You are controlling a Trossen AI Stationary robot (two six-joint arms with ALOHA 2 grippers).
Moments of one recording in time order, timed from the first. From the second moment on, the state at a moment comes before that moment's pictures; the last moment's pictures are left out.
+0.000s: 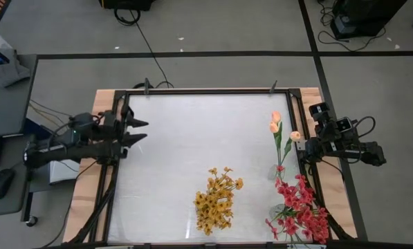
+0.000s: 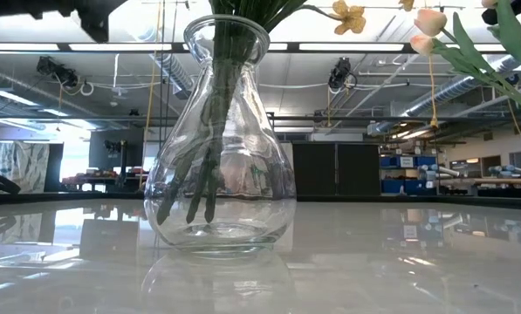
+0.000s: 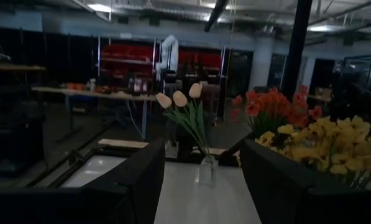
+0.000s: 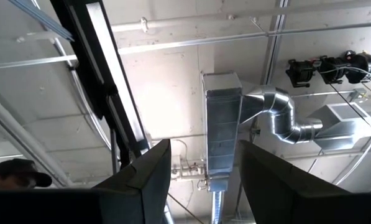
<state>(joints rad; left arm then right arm) 0.18 0.25 0.44 -0.01 0.15 -0.12 -0.12 0.01 0.01 1.18 -0.03 0.21</state>
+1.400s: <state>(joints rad) 0.18 0.00 0.01 0.14 0.14 -0.20 -0.12 0.01 0.01 1.18 -0.03 0.21</state>
